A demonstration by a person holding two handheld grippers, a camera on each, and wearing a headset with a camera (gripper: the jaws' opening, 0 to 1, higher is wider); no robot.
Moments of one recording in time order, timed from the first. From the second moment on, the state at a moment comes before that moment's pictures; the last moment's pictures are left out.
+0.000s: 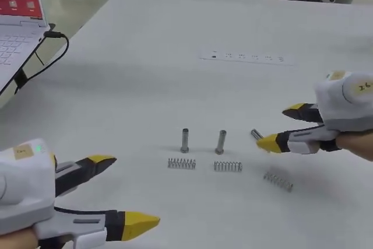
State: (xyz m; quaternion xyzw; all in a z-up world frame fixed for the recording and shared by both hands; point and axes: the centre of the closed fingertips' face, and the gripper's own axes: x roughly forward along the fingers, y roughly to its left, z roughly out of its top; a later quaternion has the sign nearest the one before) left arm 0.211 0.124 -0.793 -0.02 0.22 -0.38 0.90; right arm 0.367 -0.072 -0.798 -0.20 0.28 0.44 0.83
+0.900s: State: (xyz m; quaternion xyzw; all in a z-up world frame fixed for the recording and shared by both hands) left arm 0.211 0.123 -0.795 -0.02 0.22 -0.38 0.90; right arm 0.387 -0.065 -0.828 -0.21 0.33 0.41 0.83
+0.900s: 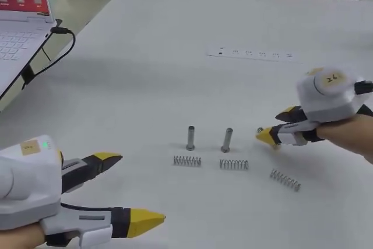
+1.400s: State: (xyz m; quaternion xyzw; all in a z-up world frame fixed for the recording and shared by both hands) left arm 0.210 0.122 -0.795 -0.02 0.22 -0.38 0.90; right arm 0.389 -0.060 -0.837 -0.20 0.36 0.39 0.83
